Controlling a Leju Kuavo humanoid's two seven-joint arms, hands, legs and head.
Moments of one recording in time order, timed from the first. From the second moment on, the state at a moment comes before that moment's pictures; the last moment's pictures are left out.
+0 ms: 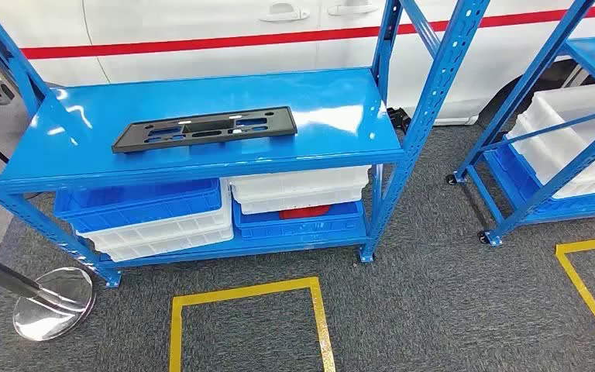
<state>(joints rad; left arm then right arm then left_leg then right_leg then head) -0.04 -0.01 0.10 -0.21 0.10 0.07 -0.25 -0.03 0.00 0.05 -0.19 0.08 0.12 -0.23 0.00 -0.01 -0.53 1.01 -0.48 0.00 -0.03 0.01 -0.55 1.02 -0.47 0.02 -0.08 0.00</state>
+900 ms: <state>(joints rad) -0.06 -0.03 0.12 -0.21 0.08 0.09 -0.21 -0.02 0.05 0.15 -1.45 -0.04 0.38 -0.62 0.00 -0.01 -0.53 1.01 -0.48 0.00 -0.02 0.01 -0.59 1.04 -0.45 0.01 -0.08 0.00</state>
